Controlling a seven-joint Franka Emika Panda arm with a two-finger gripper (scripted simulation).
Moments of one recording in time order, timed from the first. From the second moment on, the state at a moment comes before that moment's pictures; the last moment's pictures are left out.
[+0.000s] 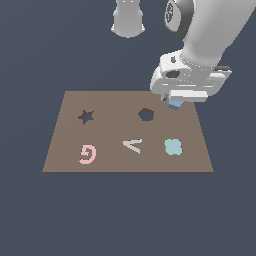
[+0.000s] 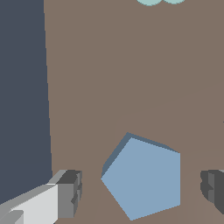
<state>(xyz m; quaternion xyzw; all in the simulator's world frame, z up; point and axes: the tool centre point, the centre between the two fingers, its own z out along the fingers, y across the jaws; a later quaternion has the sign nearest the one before) -0.089 0.171 0.050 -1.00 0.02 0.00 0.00</state>
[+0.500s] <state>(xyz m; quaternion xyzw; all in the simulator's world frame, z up) -0.089 0.171 0.031 -1.00 0.03 0.00 0.00</state>
